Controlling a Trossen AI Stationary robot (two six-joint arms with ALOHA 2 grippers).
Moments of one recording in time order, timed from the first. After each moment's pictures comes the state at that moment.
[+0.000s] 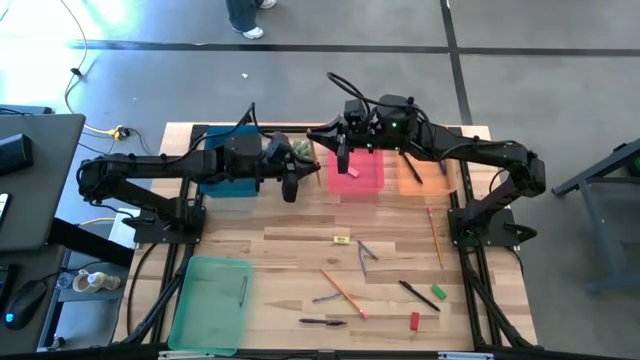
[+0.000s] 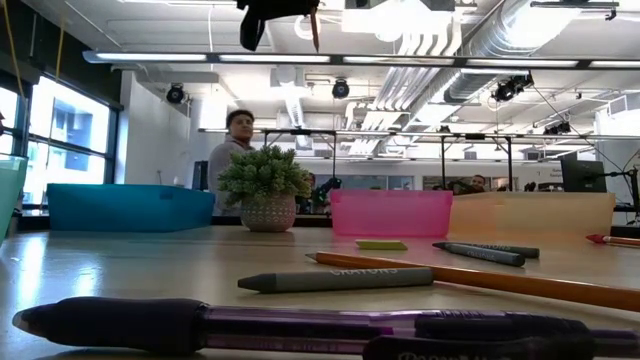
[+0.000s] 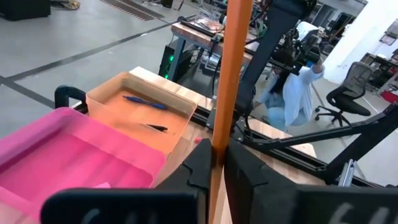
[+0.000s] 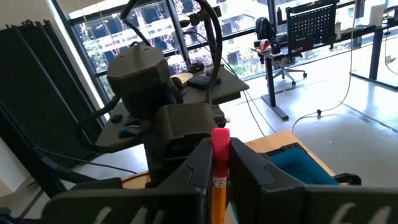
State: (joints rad) left arm 0.27 1.26 1.04 0.00 -0.04 -0.34; right arm -0.20 1.53 1.54 -0.06 -0.13 0.23
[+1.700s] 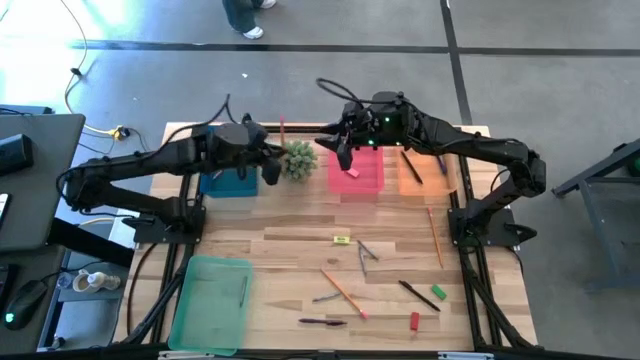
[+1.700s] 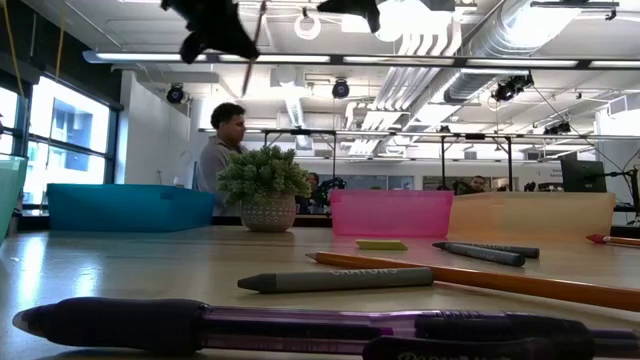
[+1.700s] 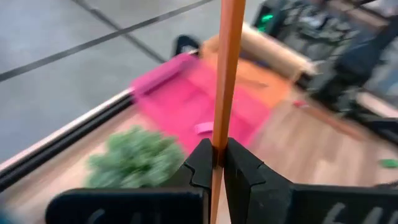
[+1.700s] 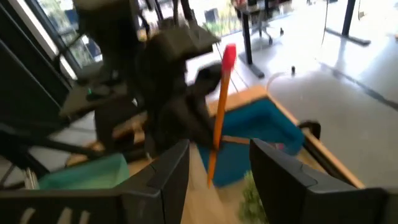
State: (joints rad) left arm 0.39 1.09 1.04 -0.49 -0.24 -0.37; right arm -0.27 1.52 1.54 -0.30 -0.13 0.19
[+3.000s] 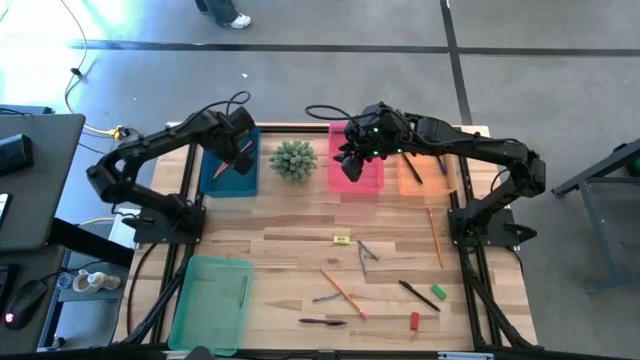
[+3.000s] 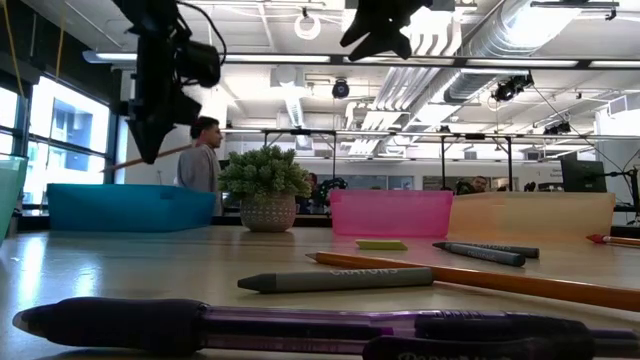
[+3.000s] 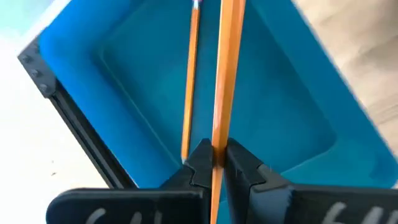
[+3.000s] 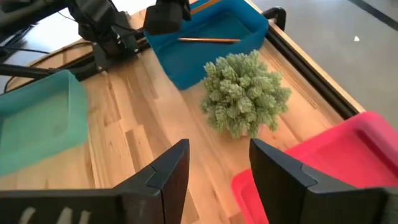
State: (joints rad) left arm 0.89 1.38 1.04 -1.15 -0.24 -0.20; right arm -0.27 1.53 1.54 -0.68 -0.03 0.25
